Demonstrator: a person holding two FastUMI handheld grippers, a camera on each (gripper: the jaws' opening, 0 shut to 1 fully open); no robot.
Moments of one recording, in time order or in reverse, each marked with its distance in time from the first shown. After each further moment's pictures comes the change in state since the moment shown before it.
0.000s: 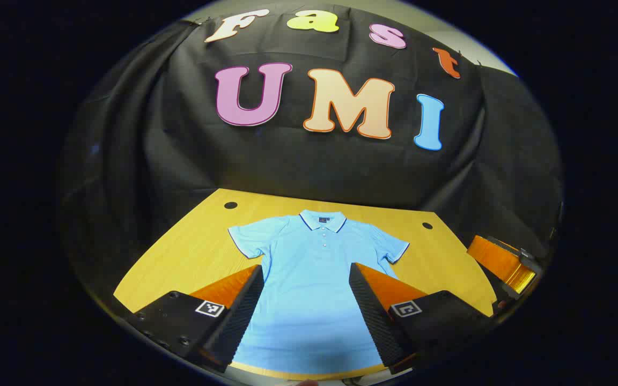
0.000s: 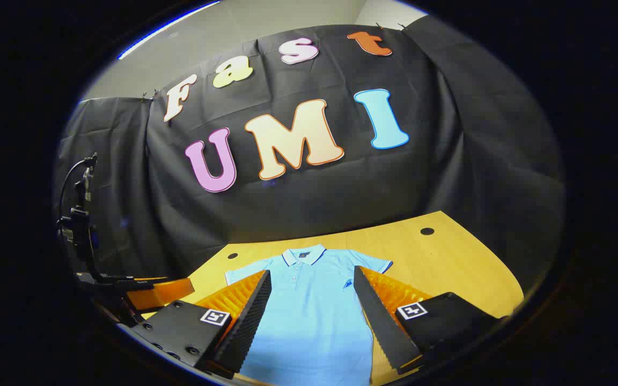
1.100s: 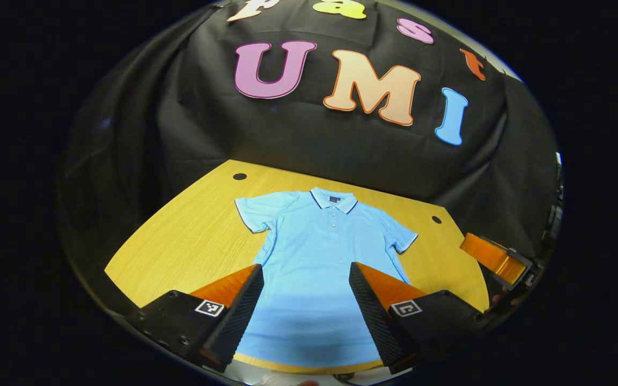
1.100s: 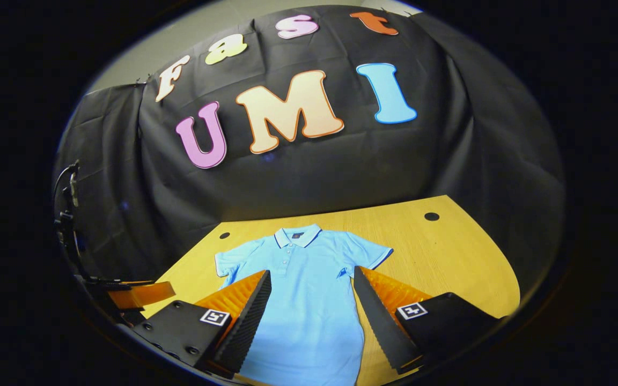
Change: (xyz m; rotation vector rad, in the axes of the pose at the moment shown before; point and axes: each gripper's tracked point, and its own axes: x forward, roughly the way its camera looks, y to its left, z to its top) left arm 0.011 0.012 -0.031 -0.106 0.113 0.048; right arm 0.064 -0.030 -0.029 -0.017 0.163 -0.021
